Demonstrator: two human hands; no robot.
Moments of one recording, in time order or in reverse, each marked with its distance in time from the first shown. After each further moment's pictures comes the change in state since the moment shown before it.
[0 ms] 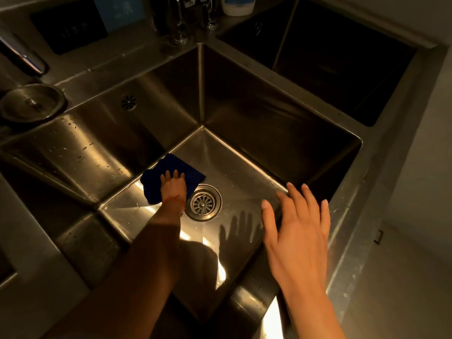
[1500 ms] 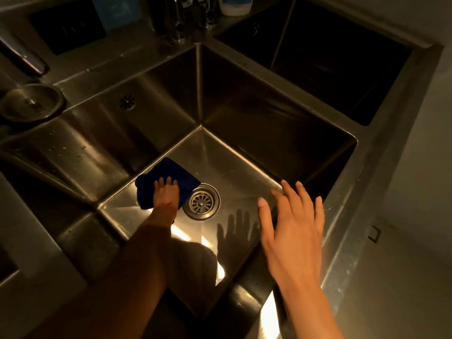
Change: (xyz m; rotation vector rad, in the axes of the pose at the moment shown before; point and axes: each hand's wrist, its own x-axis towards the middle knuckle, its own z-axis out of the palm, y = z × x) left_hand -0.012 -0.014 0.016 0.057 -0.033 -0.005; right_hand -0.001 -0.001 -0.003 0.017 -0.010 -0.026
